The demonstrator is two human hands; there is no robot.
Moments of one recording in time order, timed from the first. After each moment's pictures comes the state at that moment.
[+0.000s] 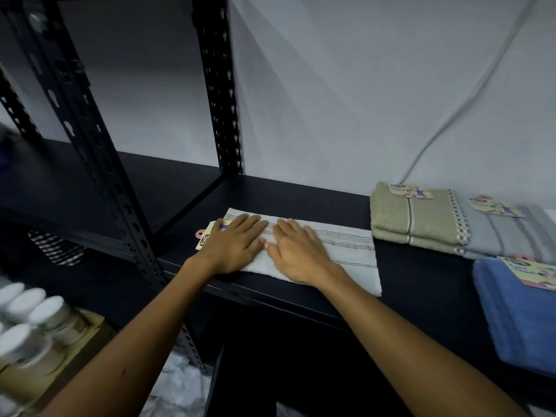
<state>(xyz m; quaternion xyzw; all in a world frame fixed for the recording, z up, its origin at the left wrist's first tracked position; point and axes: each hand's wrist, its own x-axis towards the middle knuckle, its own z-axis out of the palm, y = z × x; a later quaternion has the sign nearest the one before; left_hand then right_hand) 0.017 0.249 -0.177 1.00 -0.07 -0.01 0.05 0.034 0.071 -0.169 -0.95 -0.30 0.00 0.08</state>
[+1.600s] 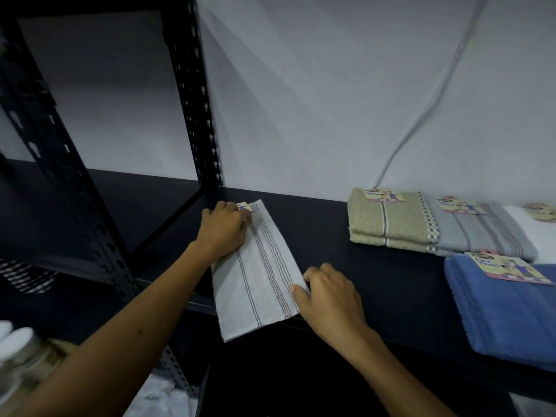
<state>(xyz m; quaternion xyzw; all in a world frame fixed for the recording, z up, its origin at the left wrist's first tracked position) 0.071 0.236 -0.153 0.99 -0.05 0.14 0.00 -0.047 0.005 -0.162 -0.97 -0.13 -0.07 0.18</state>
